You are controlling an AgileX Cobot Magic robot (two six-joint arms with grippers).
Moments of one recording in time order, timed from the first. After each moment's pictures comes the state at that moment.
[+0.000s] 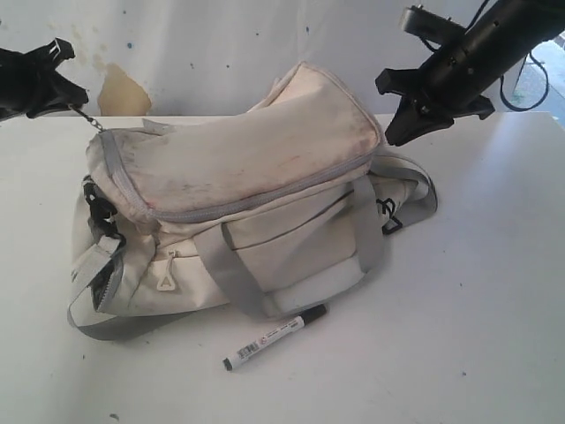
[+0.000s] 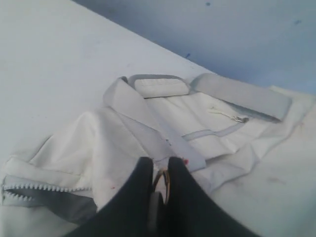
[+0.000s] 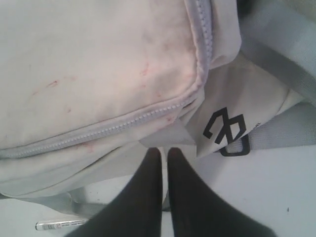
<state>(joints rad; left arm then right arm) 0.11 1.95 -1.47 -1.14 0.68 0.67 0.10 2.04 -1.81 0.52 1.17 -0.35</state>
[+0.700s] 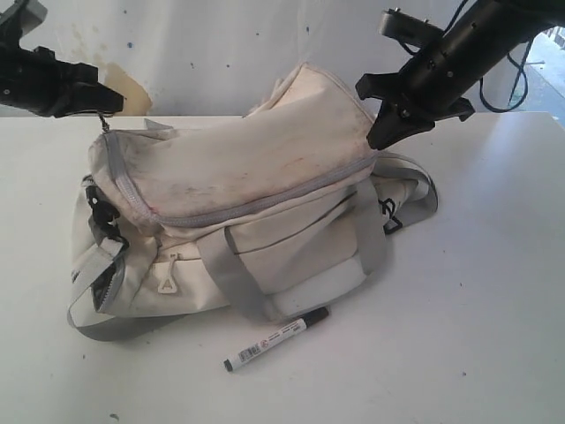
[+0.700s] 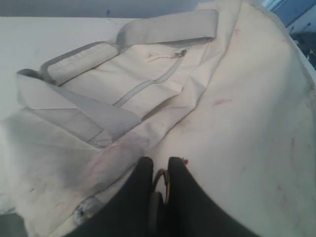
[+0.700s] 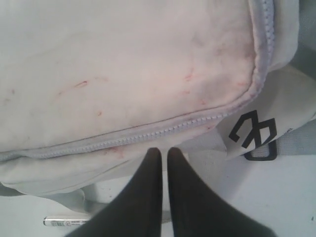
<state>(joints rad) 0.06 1.94 -1.47 -1.16 0.89 1.08 0.14 2.04 -1.81 0.52 1.17 -0.35</state>
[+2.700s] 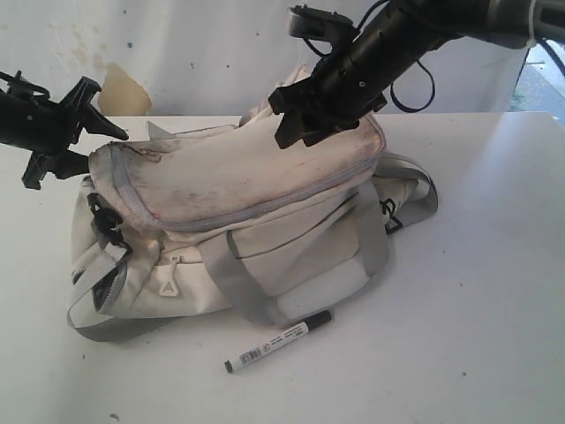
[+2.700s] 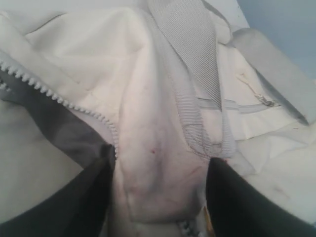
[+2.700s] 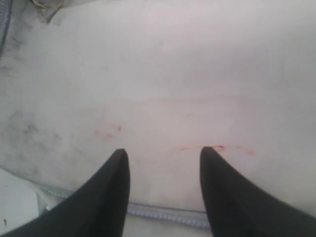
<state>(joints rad) 0.08 2.08 -1.47 -1.09 0.78 0.26 0.37 2.04 -1.81 0.54 1.01 -0.43</state>
